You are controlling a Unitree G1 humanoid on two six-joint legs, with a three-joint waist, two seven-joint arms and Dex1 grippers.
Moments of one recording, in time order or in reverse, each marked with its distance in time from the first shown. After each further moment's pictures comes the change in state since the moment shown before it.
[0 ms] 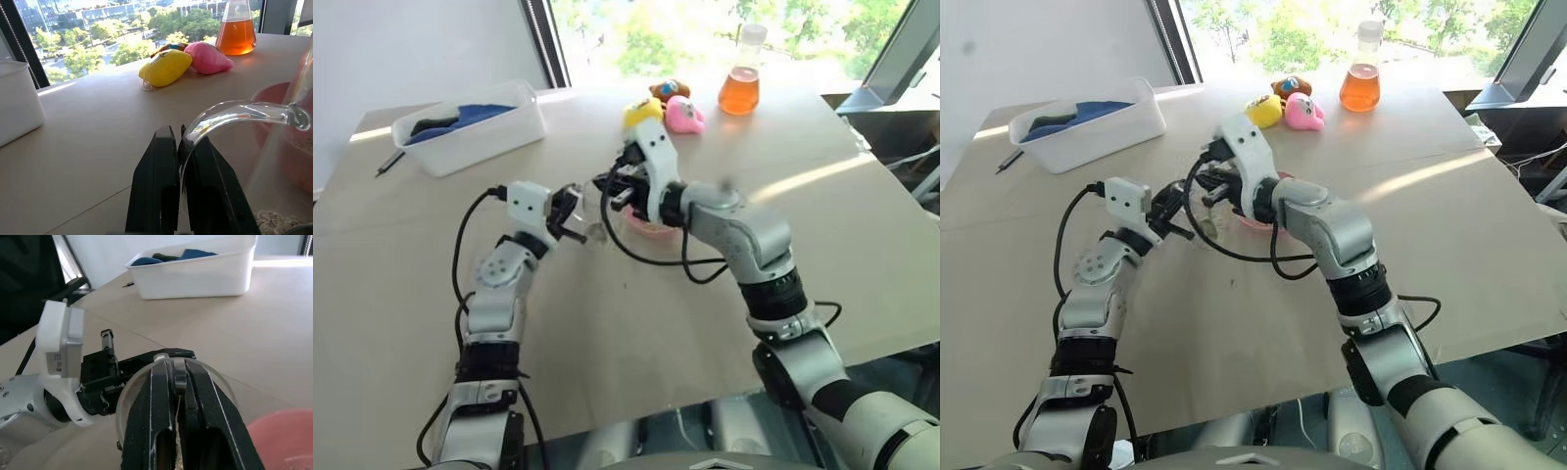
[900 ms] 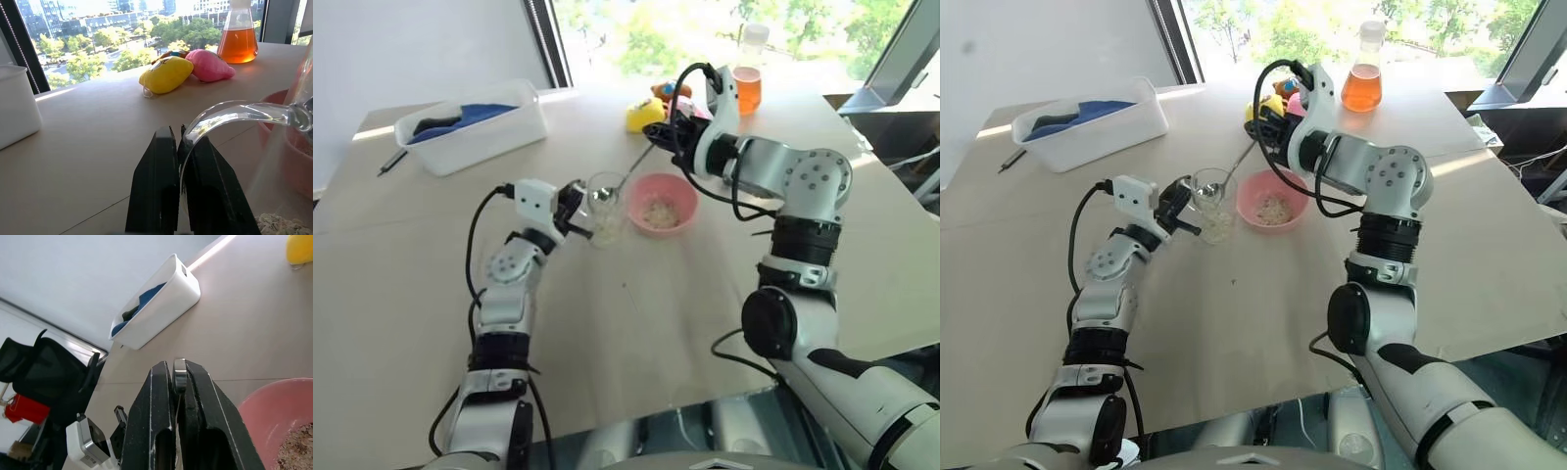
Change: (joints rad) left arm -0.063 -0.041 -0.009 0.127 0.018 -0.103 0.001; right arm -0.267 0.049 -0.681 0.187 0.341 0.363 -0.420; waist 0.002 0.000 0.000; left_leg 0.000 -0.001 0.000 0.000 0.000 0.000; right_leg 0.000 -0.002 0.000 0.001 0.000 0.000
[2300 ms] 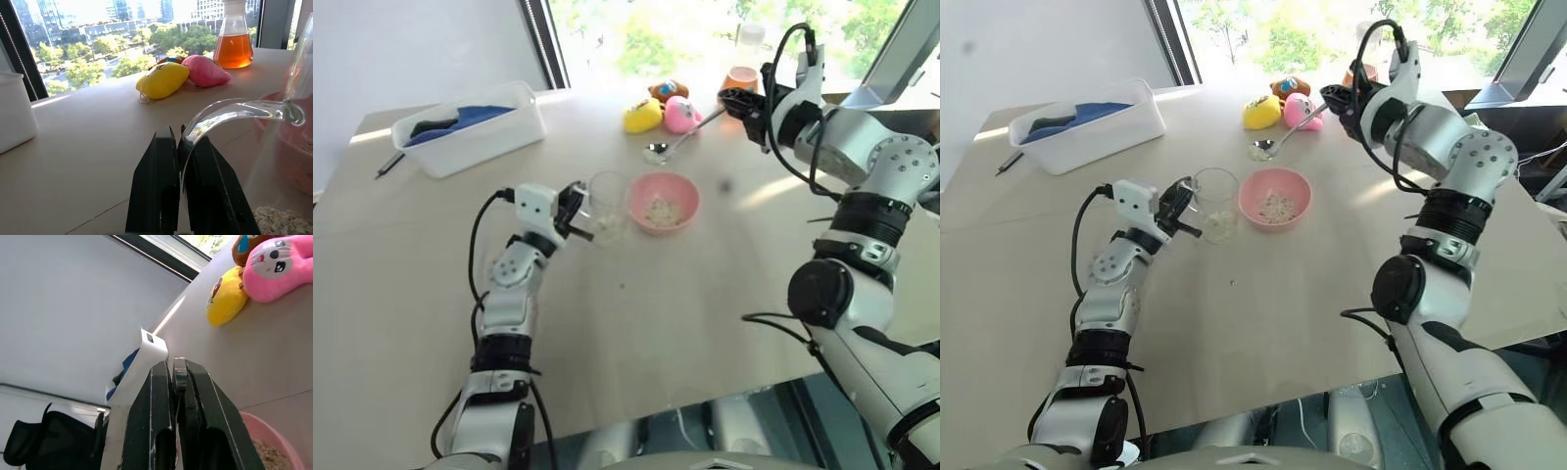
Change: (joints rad) left arm 0.034 0.001 0.003 -0.001 -0.009 -0.053 -0.001; right arm -0.048 -0.281 -0.141 0.177 0.304 -0.076 -0.238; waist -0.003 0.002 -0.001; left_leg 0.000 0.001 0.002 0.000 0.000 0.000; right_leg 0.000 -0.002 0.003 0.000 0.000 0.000
